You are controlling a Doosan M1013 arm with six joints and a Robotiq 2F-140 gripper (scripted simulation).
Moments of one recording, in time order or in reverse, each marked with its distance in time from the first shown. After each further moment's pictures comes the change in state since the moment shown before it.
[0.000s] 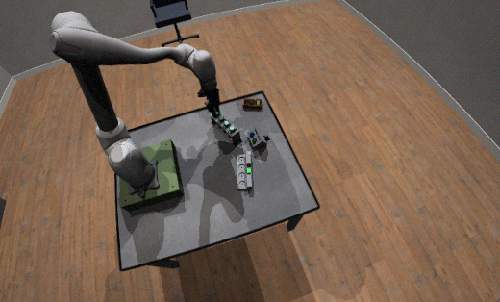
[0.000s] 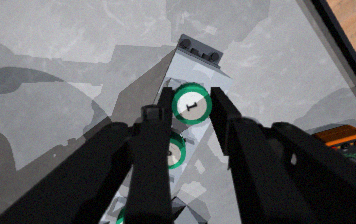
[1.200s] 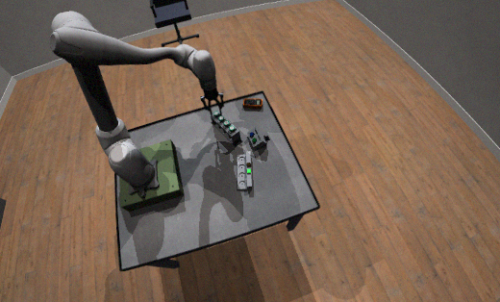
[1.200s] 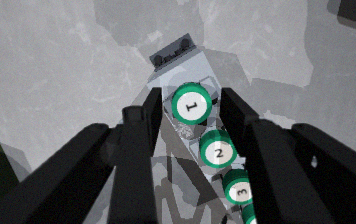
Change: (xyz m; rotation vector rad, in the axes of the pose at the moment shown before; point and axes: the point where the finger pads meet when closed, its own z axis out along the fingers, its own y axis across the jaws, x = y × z) arm 0.000 0.000 0.001 0.000 -0.005 0.948
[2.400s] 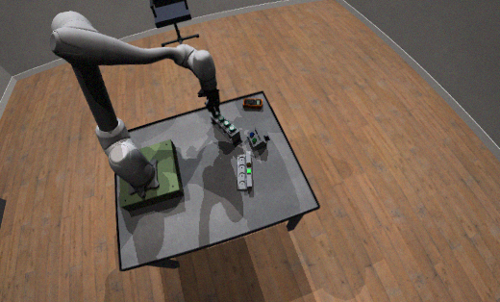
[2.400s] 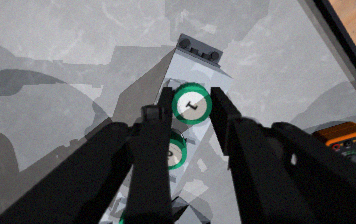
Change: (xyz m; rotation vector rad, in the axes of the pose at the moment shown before) arm 0.000 0.000 -0.001 0.000 0.000 -0.928
